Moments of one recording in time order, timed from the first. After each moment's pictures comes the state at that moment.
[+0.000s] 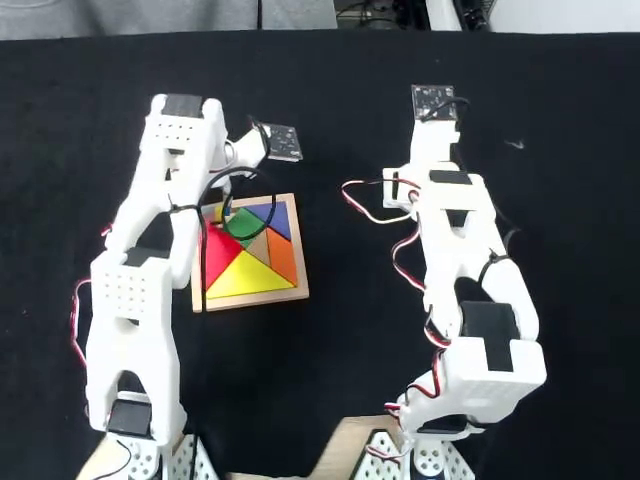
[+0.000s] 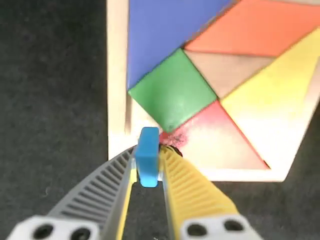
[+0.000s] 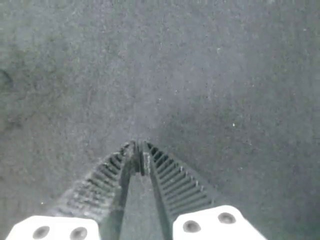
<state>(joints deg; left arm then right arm) 2.1 46.7 -41.5 98.0 -71.6 2.4 9.2 24.4 35.7 3.4</state>
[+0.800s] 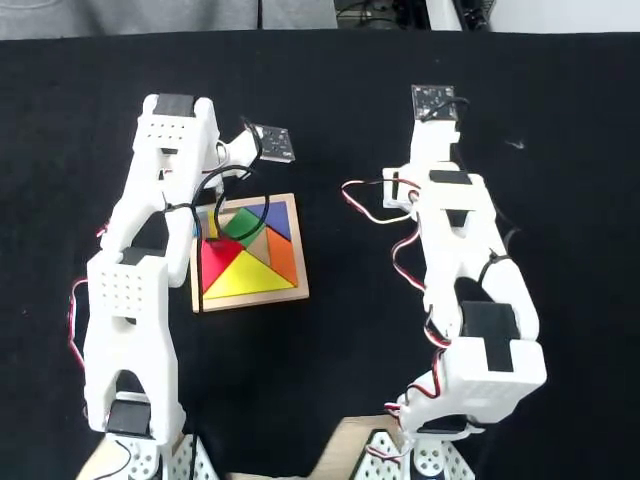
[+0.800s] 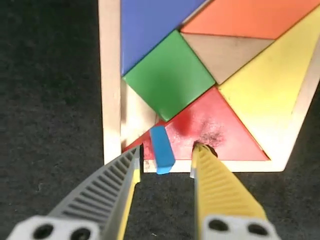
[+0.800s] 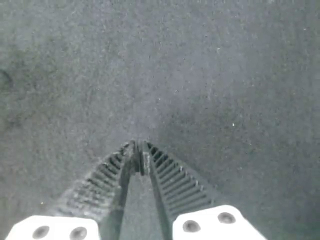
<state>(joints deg) 0.5 47.3 -41.9 99.1 -73.1 2.4 9.2 24.4 35.7 3.4</state>
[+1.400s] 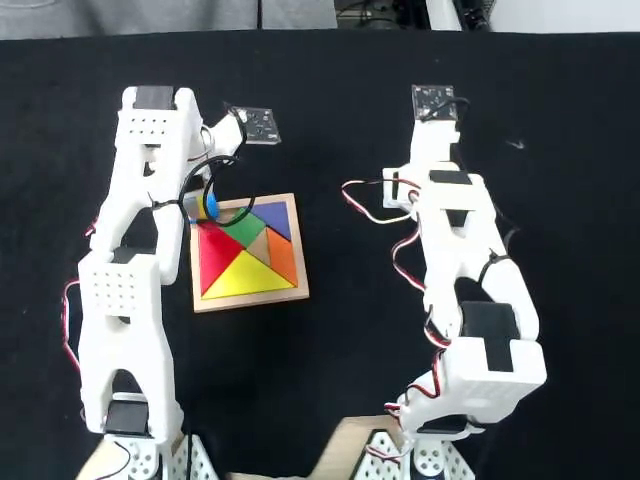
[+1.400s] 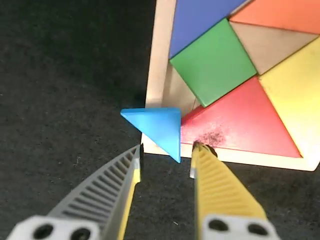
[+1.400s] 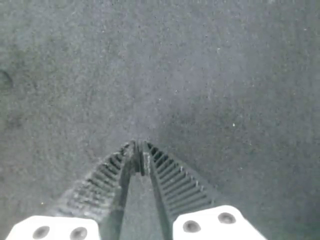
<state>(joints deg) -2.3 47.4 -47.0 97.7 -73.1 2.4 9.2 24.4 35.7 3.4</state>
